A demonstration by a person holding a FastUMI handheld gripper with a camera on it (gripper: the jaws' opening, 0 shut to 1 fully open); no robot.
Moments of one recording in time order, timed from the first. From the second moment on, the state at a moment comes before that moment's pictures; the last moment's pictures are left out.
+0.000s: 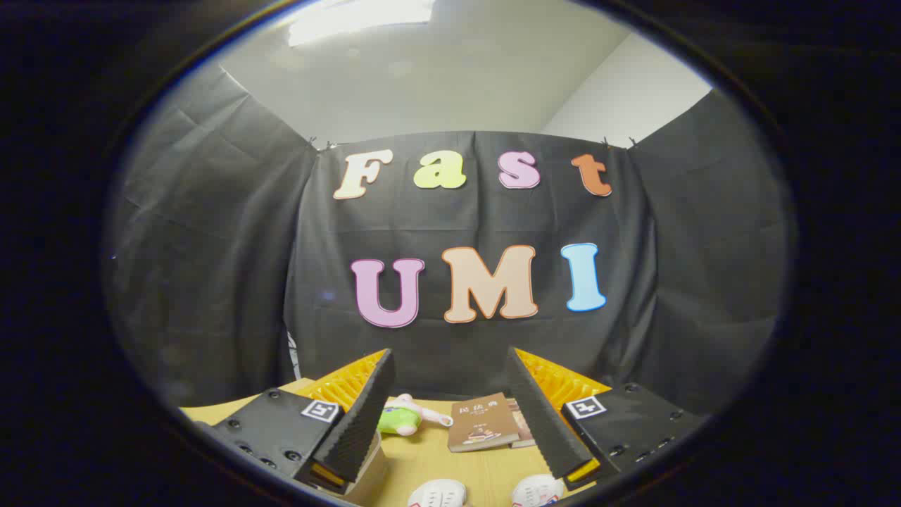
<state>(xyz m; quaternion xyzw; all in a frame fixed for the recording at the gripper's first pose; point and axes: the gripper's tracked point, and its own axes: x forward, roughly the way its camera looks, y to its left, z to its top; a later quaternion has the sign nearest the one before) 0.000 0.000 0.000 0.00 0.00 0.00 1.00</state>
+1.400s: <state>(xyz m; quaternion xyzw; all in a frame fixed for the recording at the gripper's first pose) 0.000 0.028 -0.071 0.09 0.08 0.10 0.99</state>
